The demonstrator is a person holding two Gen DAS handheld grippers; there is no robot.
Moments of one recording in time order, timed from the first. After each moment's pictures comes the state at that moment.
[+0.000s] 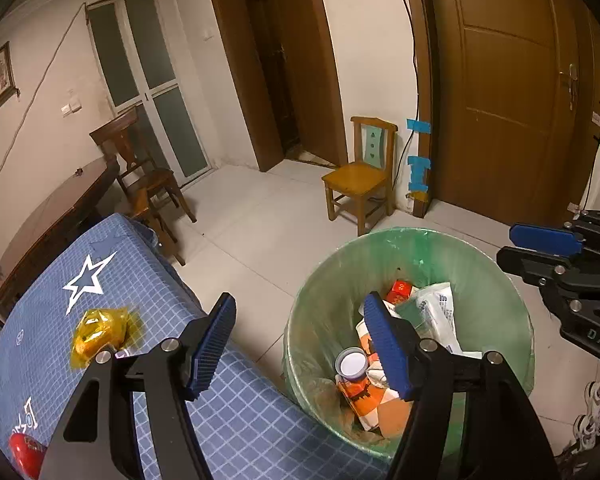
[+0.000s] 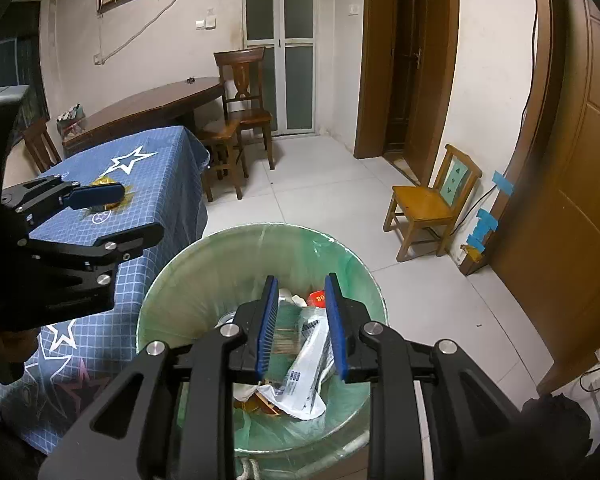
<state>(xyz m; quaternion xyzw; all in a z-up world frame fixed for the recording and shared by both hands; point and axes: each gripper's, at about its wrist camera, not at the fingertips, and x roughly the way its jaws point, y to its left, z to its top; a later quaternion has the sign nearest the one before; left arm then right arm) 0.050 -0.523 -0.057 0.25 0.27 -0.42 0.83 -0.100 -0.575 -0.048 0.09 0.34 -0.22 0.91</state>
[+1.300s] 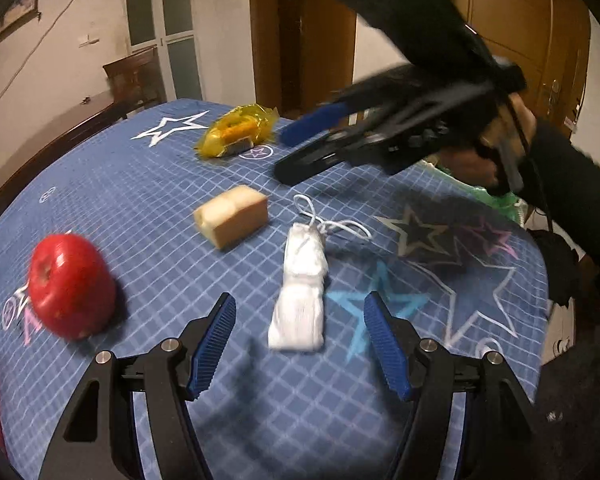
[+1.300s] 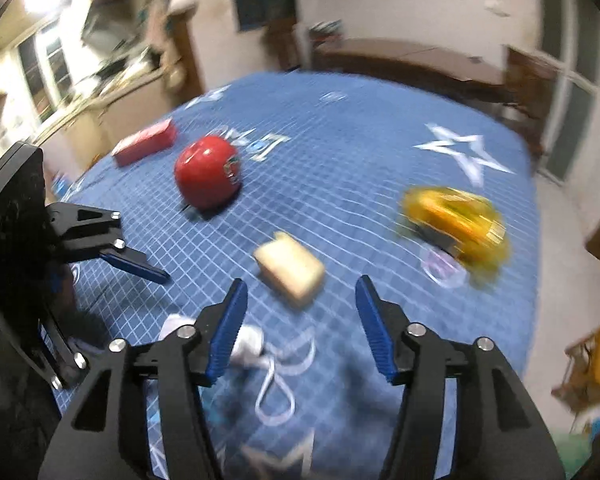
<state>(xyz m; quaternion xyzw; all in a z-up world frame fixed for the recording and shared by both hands) 0.101 -0.197 -0.110 0.20 0.35 -0.45 0.80 0.137 -0.347 -0.058 -0.06 0.41 0.25 0.87</state>
